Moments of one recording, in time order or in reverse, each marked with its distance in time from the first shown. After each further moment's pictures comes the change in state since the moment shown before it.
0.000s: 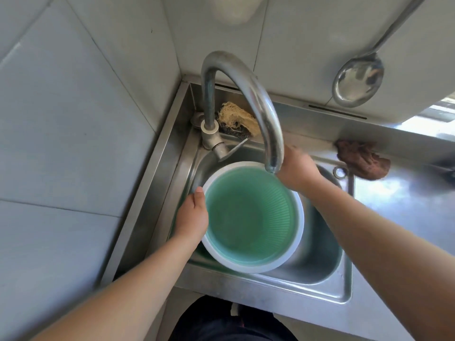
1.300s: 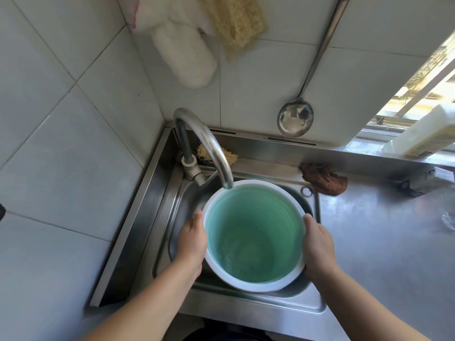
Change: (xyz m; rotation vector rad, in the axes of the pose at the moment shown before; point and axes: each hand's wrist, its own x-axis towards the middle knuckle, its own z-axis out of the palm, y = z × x) left_hand -0.069 0.049 0.015 -0.306 -0.020 -0.068; right_hand -0.136 0.087 0.015 1.003 0.397 0.623
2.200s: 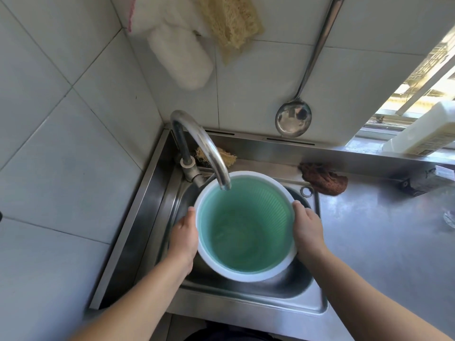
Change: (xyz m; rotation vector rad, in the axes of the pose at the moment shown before) left_hand 0.006 0.011 -0.010 -0.020 -0.007 0.012; right_hand 0.014 -0.020 0.019 -0.059 -0.071 -0.126
